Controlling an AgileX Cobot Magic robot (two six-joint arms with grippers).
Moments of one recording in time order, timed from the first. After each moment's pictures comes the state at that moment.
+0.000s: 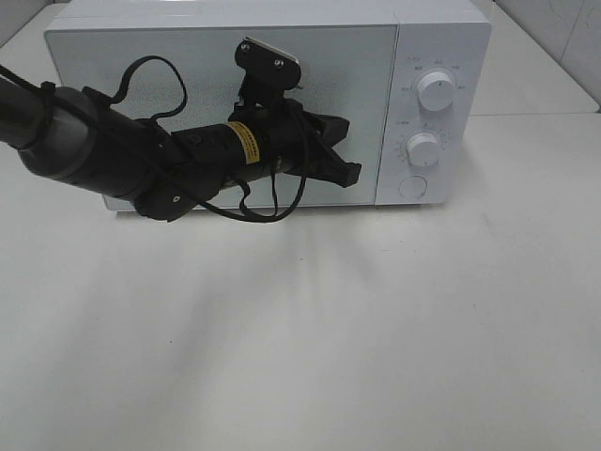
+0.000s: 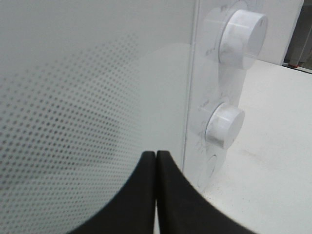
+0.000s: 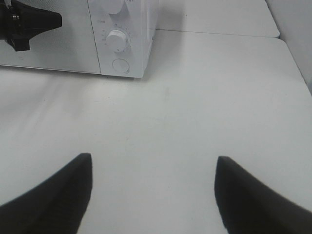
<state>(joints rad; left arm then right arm) -0.63 2.16 -1.22 0.33 -0.66 -0.22 0.07 0.00 -0.49 0.02 0.97 0.04</state>
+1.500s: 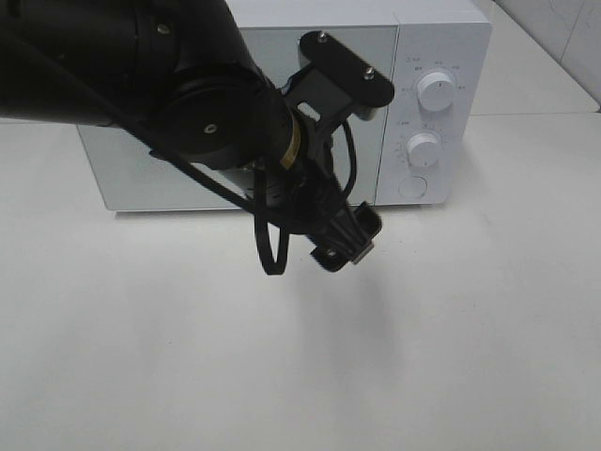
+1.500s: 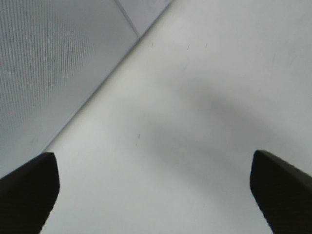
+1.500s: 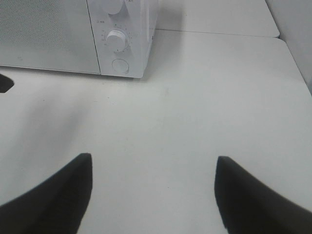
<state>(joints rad) -0.97 1.83 -1.28 0.46 0.59 -0.35 0.07 0.00 -0.49 0.02 0.97 0.04</state>
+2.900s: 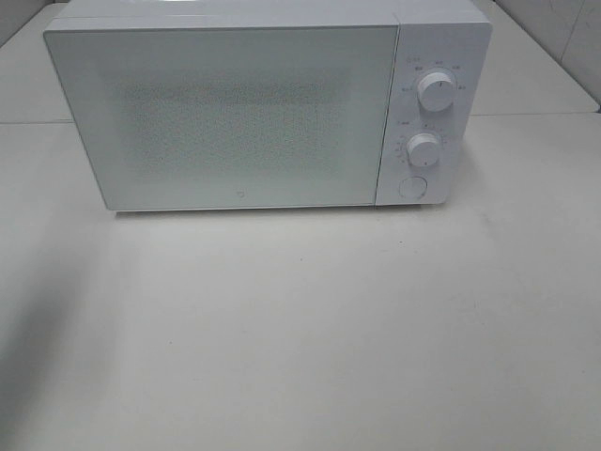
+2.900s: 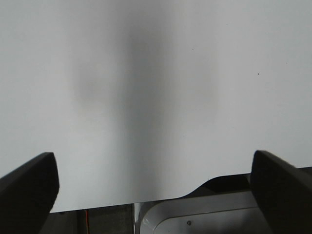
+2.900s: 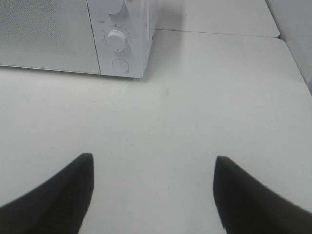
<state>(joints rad) -0.04 1.28 -0.90 -0.18 1.07 0.06 0.07 0.00 -0.49 0.02 0.97 0.04</state>
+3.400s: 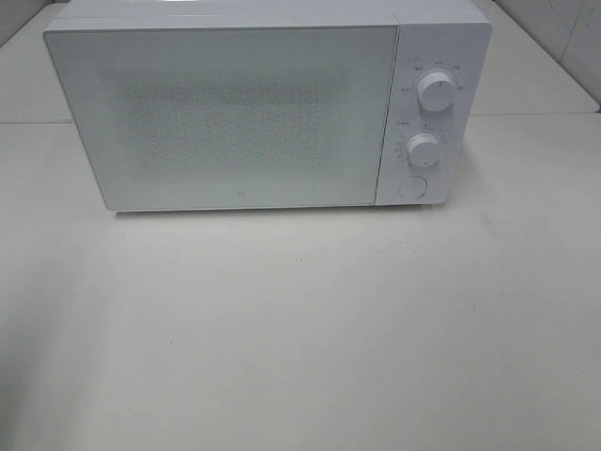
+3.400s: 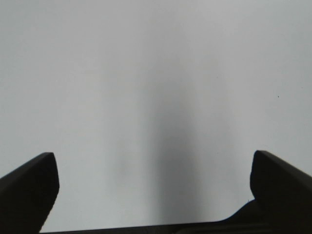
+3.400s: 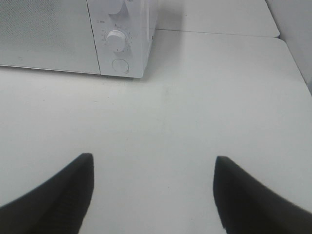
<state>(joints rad) -0.02 0.73 -0.61 -0.07 0.94 0.06 0.07 0.00 -0.49 0.02 0.97 0.04</state>
